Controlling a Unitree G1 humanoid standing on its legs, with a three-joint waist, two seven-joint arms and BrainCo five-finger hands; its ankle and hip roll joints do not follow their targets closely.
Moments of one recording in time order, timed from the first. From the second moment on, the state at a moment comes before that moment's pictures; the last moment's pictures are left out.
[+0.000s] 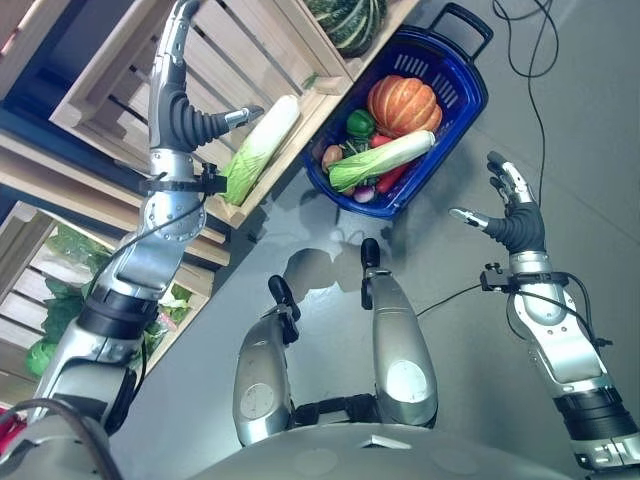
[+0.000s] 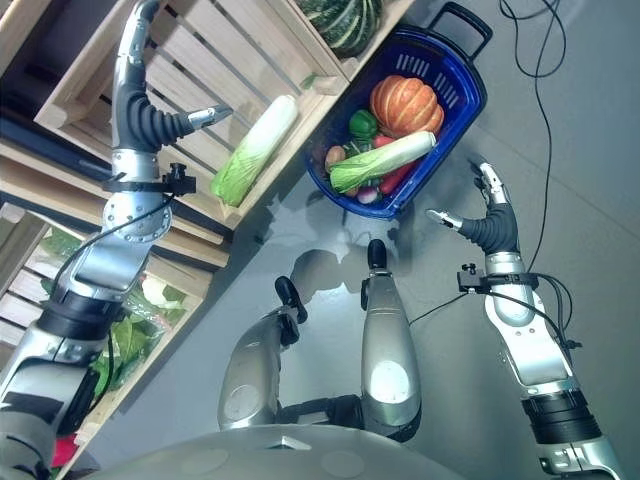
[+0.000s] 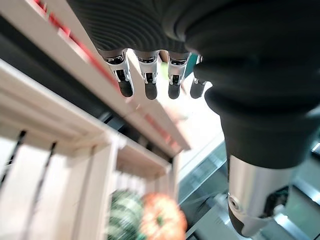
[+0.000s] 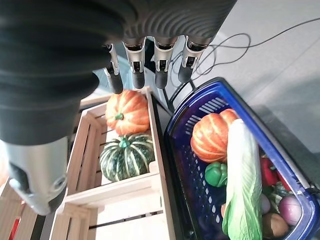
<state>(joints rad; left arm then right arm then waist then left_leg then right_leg) -0.54 0.66 -0.27 0.00 0.12 -0.01 0.50 0.02 -0.62 0.07 -0.15 0.17 -0.13 -0.26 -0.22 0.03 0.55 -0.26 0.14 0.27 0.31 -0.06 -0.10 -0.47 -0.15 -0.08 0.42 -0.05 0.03</state>
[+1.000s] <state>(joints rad) -0.87 0.60 -0.39 0.86 -0.07 0.13 0.56 -0.06 -0.69 0.20 -0.10 0.19 -0.10 -0.24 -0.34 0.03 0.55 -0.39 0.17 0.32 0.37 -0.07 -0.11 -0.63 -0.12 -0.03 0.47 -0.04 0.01</state>
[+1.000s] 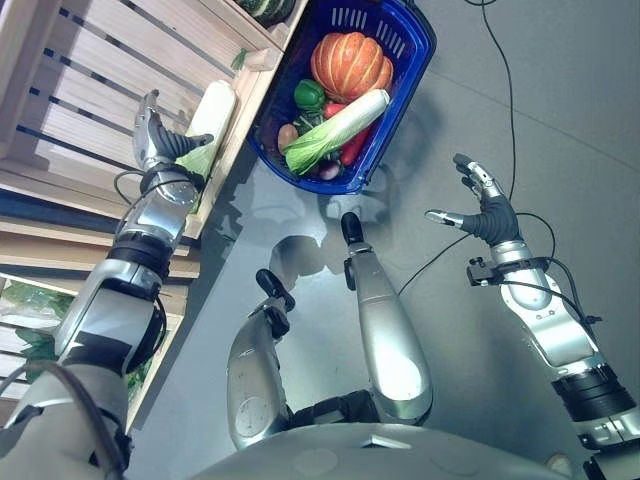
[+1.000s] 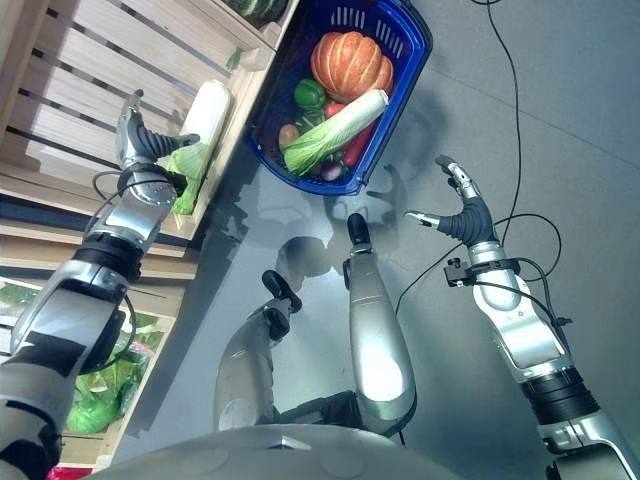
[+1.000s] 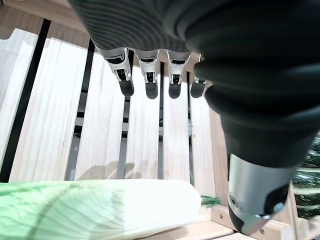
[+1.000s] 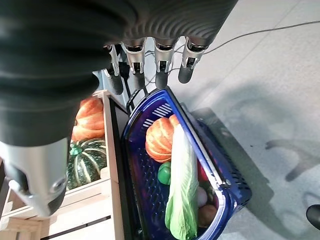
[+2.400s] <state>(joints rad) -0.96 0.62 -0.43 1.09 -0.16 0.13 0.47 -0.14 -0.71 0.25 -0.02 0.25 -0.09 -0.30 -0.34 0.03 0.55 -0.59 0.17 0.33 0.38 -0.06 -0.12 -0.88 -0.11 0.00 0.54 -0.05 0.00</state>
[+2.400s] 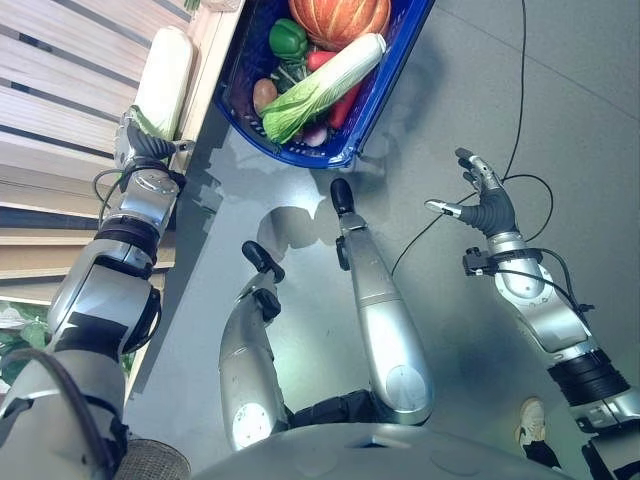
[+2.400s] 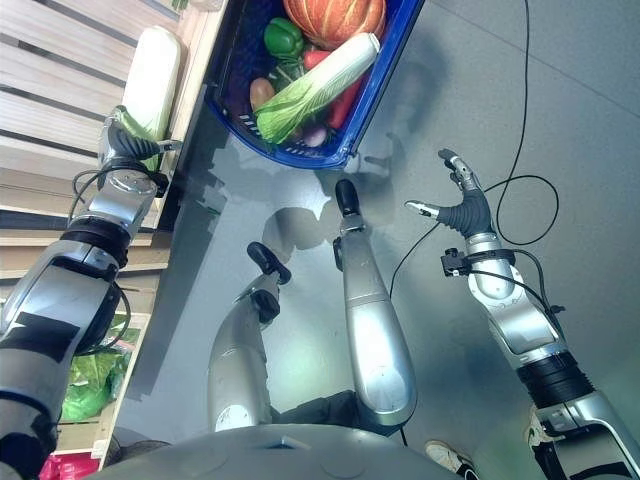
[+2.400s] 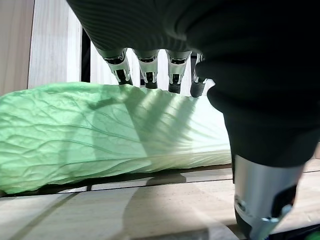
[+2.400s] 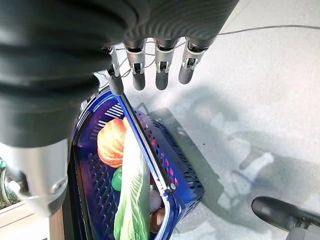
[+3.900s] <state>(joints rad) -1.01 0.62 -0.40 0.98 -0.23 0.04 0.71 -0.23 -0.68 0.30 0.05 0.29 -0.13 -0.32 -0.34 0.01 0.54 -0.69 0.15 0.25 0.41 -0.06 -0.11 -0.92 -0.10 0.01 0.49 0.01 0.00</state>
